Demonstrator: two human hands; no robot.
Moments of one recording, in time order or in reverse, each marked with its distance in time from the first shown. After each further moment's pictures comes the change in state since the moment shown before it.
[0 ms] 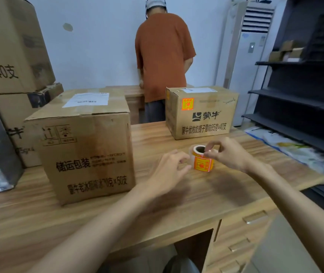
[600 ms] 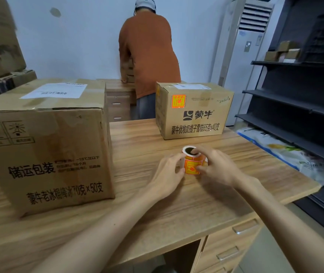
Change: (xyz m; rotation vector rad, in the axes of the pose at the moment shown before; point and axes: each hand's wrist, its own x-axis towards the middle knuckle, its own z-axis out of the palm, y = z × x) left_hand 0.035 -0.015 0.067 -0.144 -0.022 -0.163; right_hand 0.008 0.033 0.032 -0.127 -0.072 -0.049
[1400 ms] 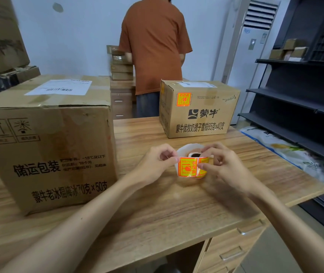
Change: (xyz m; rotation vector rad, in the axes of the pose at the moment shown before) left_hand 0.002 -0.012 -0.057 -0.433 -0.059 -0.075; right_hand -0.016 -0.010 -0.003 0.588 0.126 -0.009
